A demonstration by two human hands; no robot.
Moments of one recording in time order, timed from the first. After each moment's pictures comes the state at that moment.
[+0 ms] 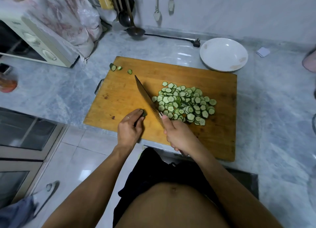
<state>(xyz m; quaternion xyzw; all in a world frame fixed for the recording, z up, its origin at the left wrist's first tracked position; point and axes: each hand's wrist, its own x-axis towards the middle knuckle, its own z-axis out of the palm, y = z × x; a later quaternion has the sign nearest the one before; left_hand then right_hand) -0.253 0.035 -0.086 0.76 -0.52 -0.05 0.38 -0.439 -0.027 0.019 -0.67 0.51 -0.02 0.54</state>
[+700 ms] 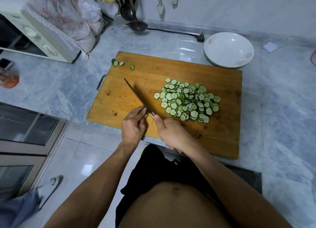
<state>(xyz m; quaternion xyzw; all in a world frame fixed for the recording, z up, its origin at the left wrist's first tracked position) -0.258 0.035 -0.089 0.76 -0.51 -0.06 0.40 -0.416 -0.020 0.017 -0.73 0.47 0.00 0.50</state>
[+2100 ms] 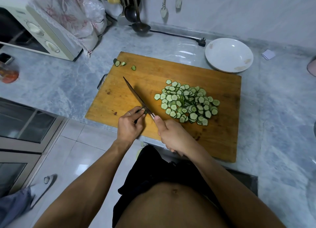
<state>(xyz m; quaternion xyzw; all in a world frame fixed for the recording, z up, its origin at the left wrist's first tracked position) -0.248 0.037 -0.084 0.76 -0.51 -0.08 0.41 -0.420 -0.017 0.018 -0.73 0.45 -0.01 0.51</state>
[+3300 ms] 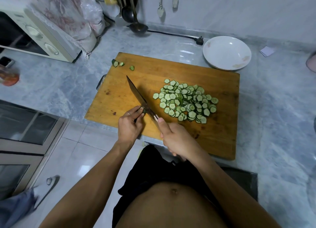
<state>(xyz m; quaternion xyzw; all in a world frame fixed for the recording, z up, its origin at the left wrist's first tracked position) -0.253 0.036 -0.084 0.77 -0.49 -0.08 0.40 -0.440 -0.006 0.030 -0.70 0.47 -0.01 0.53</state>
